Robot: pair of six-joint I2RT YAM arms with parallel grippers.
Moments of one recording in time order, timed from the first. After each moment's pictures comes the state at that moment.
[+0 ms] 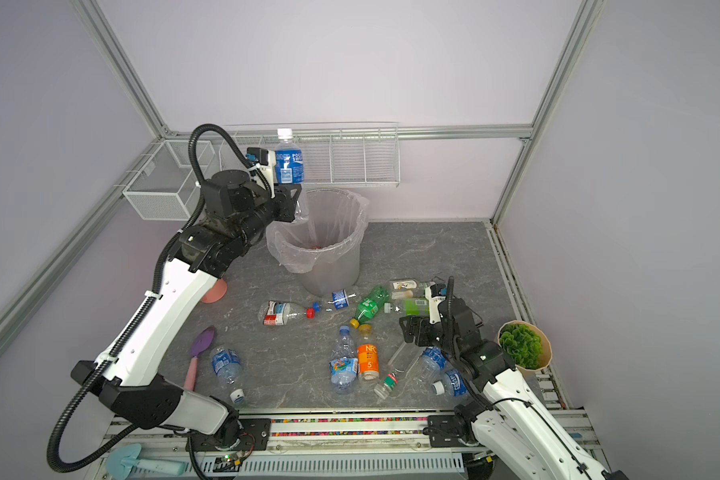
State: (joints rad) left arm -0.54 1.52 1.85 -0.53 -0.13 -0.16; right arm 0.47 0.73 0.59 -0.54 -0.11 0.46
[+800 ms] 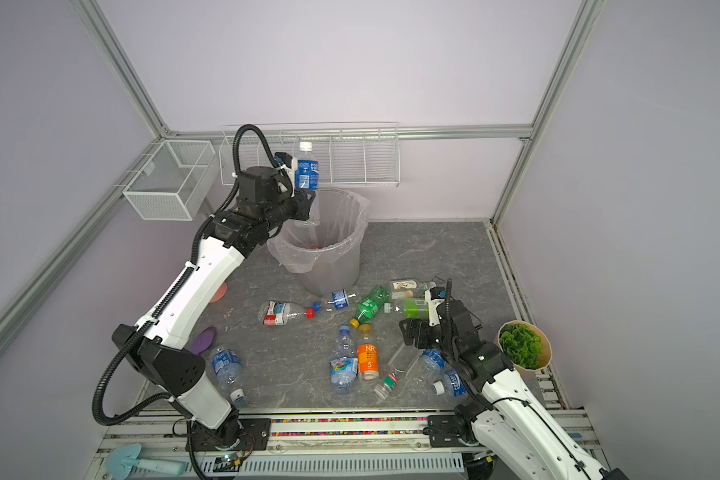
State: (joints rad) left arm -0.51 1.70 1.93 -0.58 -0.08 -0.16; right arm 0.47 0.73 0.57 -0.54 -0.11 0.47
